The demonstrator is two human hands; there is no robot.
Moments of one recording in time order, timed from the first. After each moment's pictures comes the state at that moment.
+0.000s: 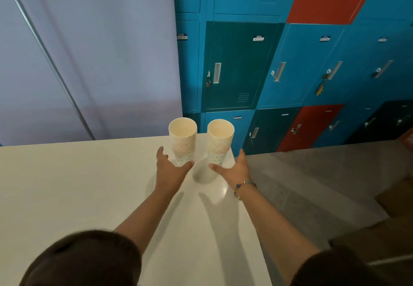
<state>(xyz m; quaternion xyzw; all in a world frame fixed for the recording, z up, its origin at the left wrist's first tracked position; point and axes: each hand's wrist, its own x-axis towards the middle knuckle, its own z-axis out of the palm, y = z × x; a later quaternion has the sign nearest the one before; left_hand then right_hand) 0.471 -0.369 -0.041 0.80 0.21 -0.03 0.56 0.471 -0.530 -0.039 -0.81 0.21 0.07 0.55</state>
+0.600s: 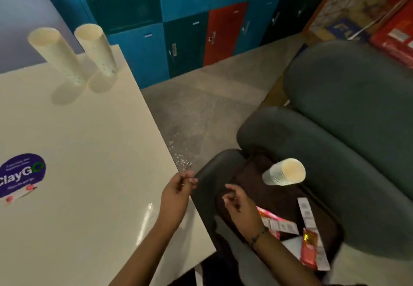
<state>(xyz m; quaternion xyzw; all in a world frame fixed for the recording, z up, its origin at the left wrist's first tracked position) 0.079 -0.550 -0.036 0.76 0.05 -0.26 0.59 -0.020 -0.712 -0.073 -0.82 0.26 0.11 0.50</state>
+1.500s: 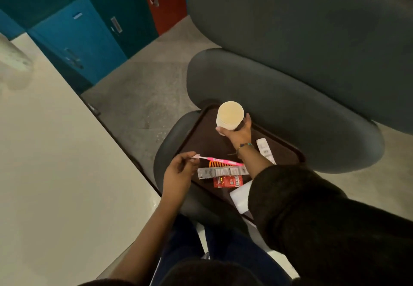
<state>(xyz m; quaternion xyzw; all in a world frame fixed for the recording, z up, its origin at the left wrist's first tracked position) -0.038 -0.674 -0.046 0.77 0.01 -0.31 0.56 -0.041 -0.876 -0.134 -0.57 0.52 -0.09 0.63</state>
